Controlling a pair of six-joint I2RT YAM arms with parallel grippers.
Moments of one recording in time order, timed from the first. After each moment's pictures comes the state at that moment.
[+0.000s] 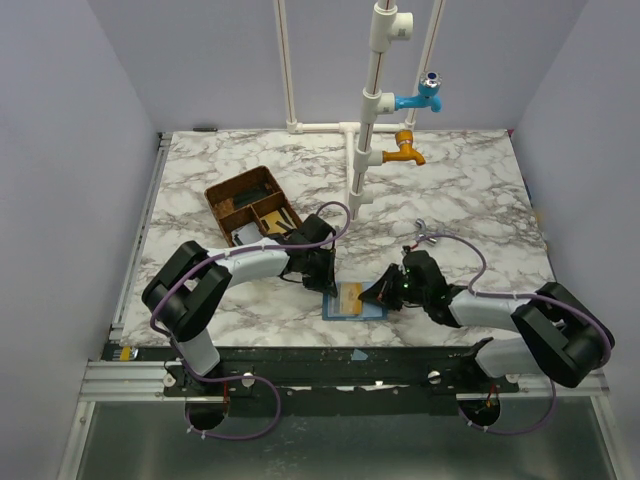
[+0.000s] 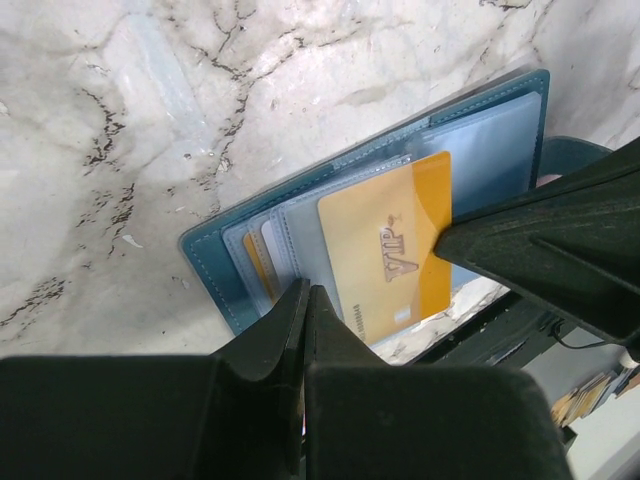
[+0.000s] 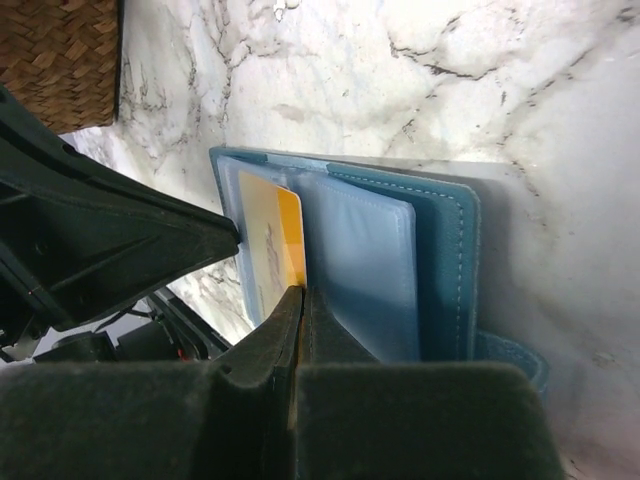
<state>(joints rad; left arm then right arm) -0.74 1.70 0.94 -0.31 0.33 -0.63 0.63 1.35 0.31 0.37 -0.27 1.11</state>
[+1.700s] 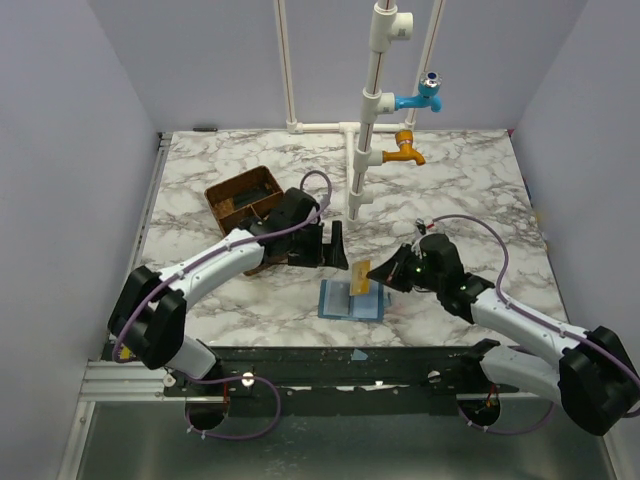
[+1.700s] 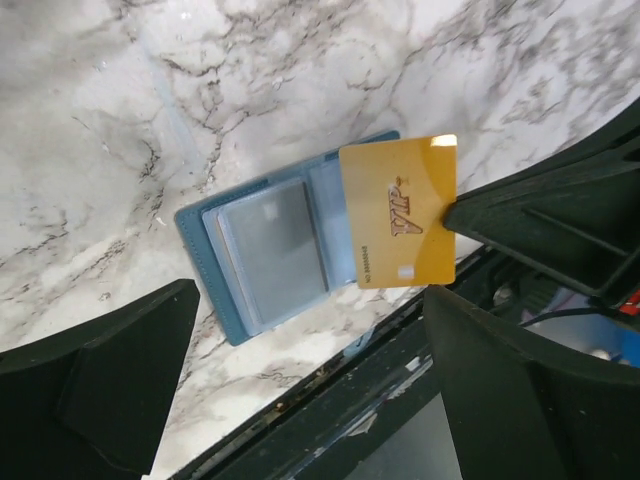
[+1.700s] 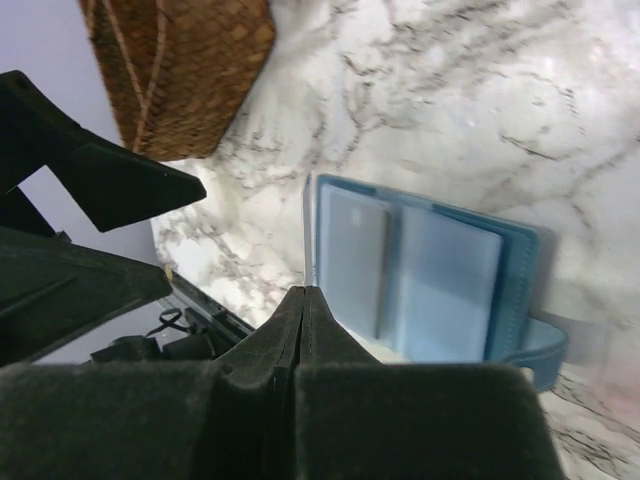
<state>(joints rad) -0.68 1.50 1.05 -0.46 0.31 -0.58 0.57 1.06 0.43 0.05 -0.23 1.02</state>
